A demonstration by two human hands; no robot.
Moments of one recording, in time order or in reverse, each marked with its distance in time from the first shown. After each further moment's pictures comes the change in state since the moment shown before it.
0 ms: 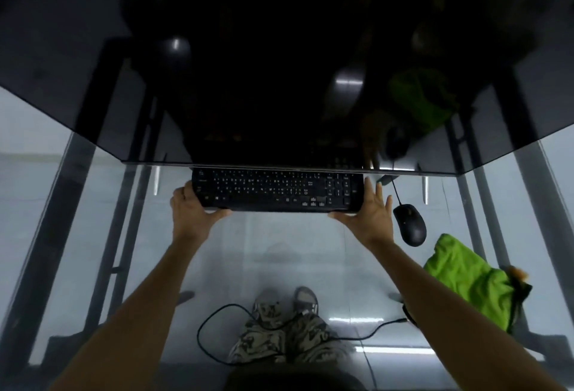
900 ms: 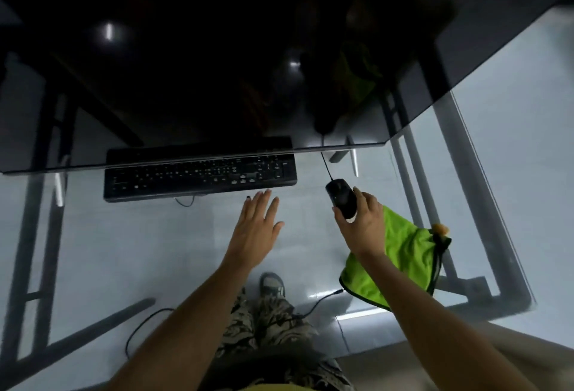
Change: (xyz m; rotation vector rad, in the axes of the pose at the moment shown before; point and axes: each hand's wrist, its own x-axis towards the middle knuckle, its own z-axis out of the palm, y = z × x) left_hand -0.107 0.145 0.148 0.428 -0.315 0.765; right_hand -0.058 0.112 -0.032 -0.013 0.336 0.073
